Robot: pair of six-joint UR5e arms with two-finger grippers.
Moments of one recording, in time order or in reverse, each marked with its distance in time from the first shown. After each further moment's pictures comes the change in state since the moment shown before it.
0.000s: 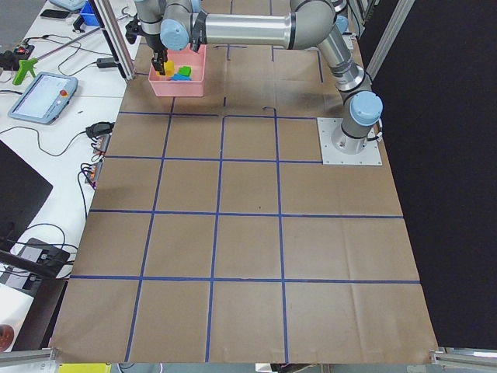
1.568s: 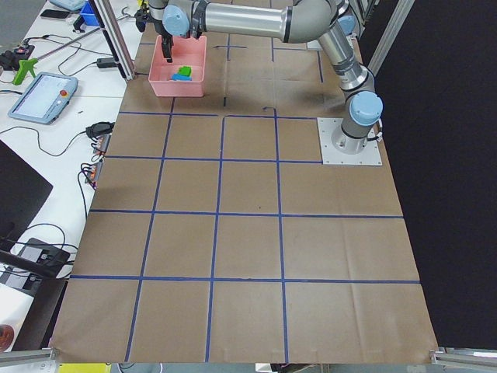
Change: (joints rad) left arm 0.035 0.140 -0.111 -0.043 0.019 0.019; right arm 0.202 0.193 -0.068 -0.193 0.423 0.433
